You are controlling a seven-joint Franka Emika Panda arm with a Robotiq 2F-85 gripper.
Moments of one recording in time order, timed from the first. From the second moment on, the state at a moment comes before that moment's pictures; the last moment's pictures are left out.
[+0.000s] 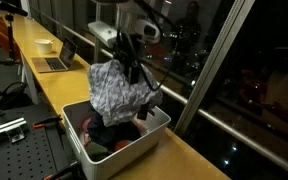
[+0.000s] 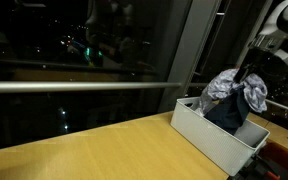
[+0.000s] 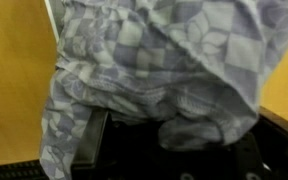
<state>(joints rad) -0.12 -0.07 0.00 -2.18 0.06 2.19 -0.15</state>
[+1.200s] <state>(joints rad) 0.26 0.00 0.32 -1.60 -0.09 1.73 0.00</state>
